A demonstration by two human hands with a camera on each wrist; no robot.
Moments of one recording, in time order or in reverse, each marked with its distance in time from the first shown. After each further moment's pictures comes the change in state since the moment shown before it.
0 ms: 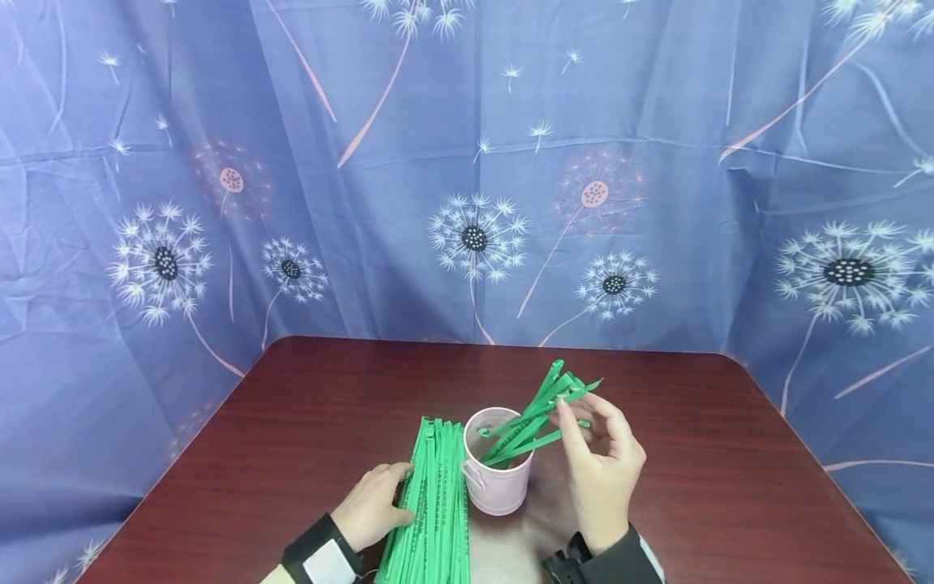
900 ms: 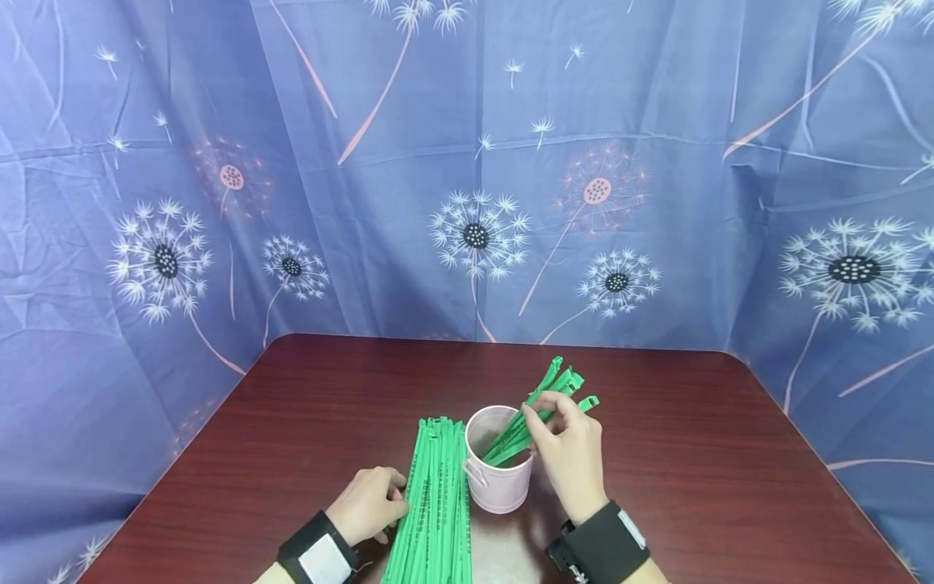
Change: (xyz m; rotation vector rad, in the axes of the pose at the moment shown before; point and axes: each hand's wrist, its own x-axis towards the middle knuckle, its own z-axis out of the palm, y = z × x) left_hand -0.002 -0.017 0.001 -0.222 -0.047 -0.070; right_hand -0.002 0.031 -0.002 -0.734 -0.299 0.290
